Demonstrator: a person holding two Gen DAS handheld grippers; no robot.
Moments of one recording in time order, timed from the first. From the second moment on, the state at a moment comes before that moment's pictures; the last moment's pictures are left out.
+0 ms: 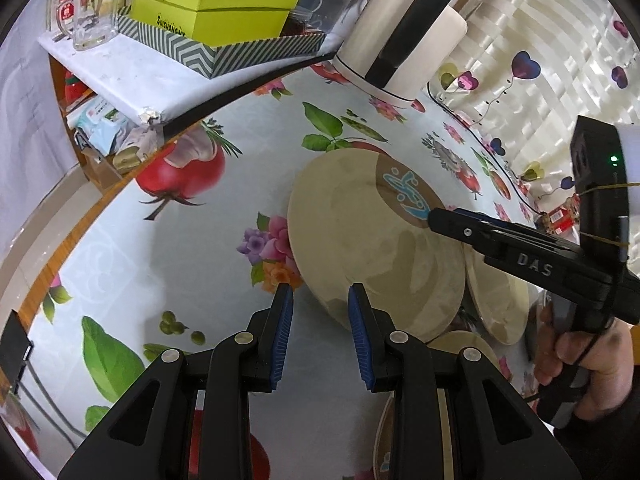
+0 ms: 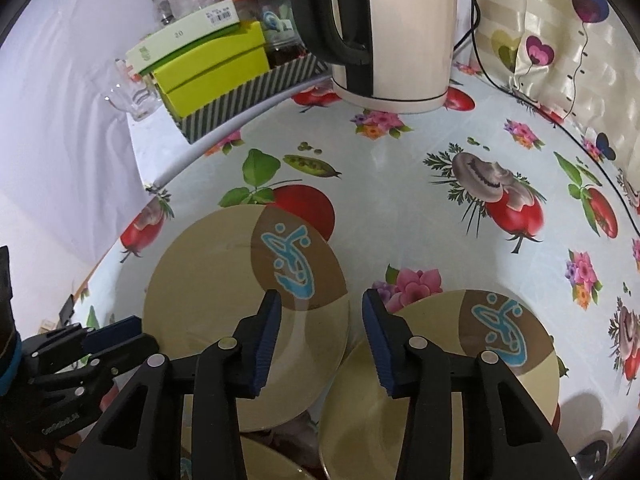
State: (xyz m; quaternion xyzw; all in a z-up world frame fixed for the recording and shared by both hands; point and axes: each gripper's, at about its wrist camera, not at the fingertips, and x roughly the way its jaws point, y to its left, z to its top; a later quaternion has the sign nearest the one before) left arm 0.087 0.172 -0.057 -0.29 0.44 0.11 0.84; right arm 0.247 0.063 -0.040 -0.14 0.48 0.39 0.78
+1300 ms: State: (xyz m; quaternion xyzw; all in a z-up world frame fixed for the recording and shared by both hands) left arm 0.064 0.155 -0.022 -0.27 0.41 0.09 0.87; right arm 0.218 0.039 -0.016 -0.11 0.47 0.39 0.78
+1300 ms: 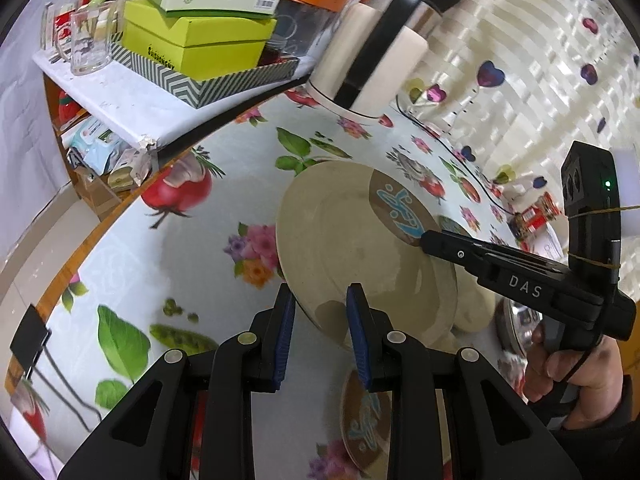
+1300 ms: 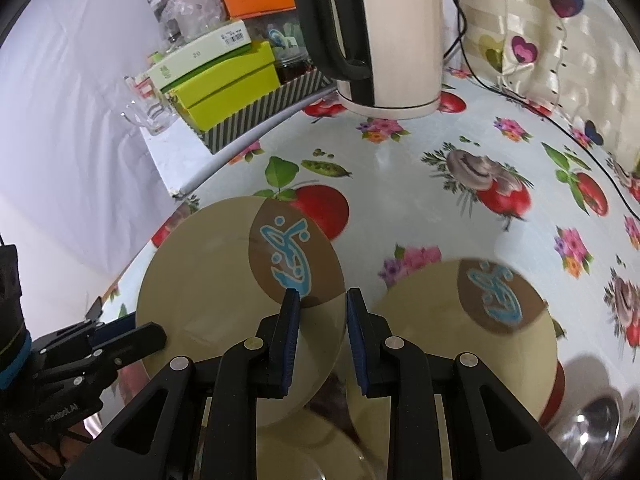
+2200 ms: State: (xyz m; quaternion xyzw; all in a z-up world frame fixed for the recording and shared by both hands) left arm 0.012 0.078 -0.032 -0.22 0.46 0.03 0.86; right arm 0.139 -0.058 -0.035 -0.08 0.50 0.35 0.79
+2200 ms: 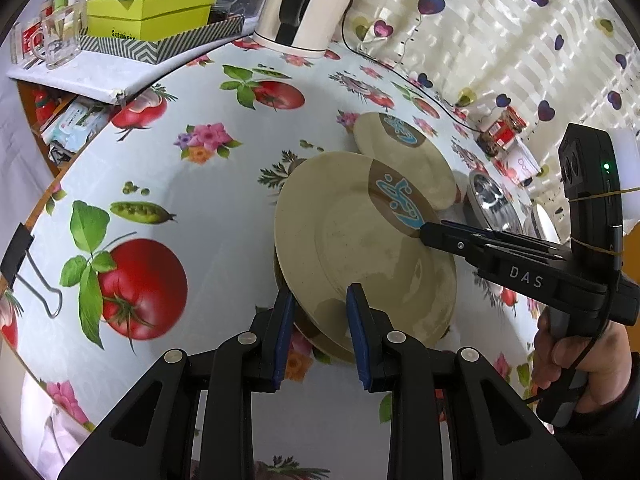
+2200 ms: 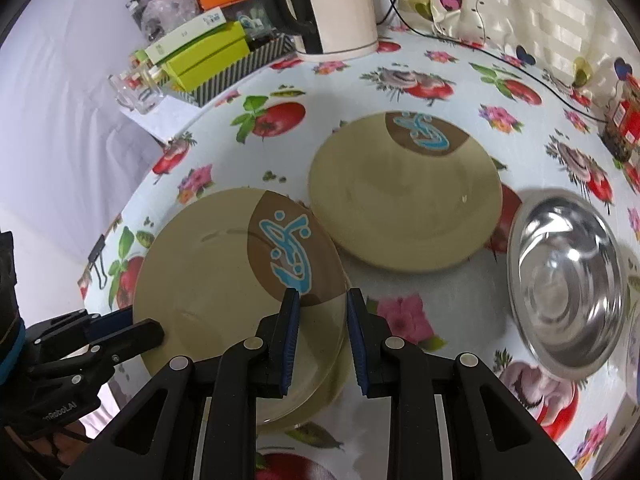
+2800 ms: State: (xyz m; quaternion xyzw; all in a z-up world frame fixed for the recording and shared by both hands) left arm 0.010 0.071 -0.039 -0.21 0.48 0.03 0.85; right arm 0.128 -0.061 -0.043 -0.11 0.50 0.33 0.79
